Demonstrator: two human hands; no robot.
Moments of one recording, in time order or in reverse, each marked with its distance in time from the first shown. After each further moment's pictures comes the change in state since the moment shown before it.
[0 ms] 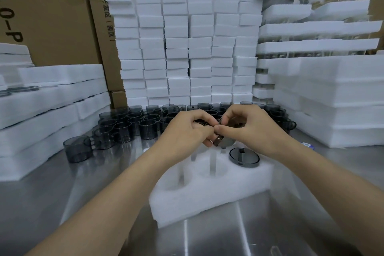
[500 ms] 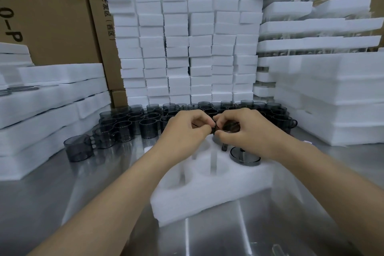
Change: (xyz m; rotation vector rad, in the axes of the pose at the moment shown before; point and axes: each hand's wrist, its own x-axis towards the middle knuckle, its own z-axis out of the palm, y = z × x) left_hand 0.005 -0.009 0.002 0.119 0.129 0.042; right_hand 0.000 -0.008 0.003 -0.237 -0.140 -0.019
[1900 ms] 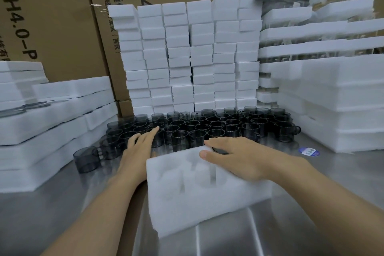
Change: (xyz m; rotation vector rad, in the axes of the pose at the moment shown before) left_hand 0.001 -0.114 -0.057 0.568 0.094 -0.207; right_hand -0.009 -0.009 0.011 -0.085 -0.330 0.177
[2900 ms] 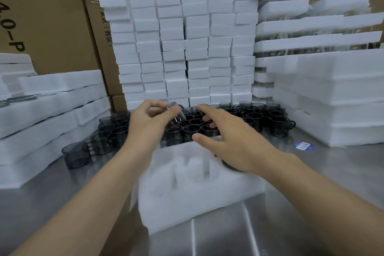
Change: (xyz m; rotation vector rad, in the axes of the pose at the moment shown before) left_hand -0.017 0.107 -0.036 -1.002 0.230 -0.079; right_hand -0.001 -0.008 0.001 0.003 0.351 -0.186
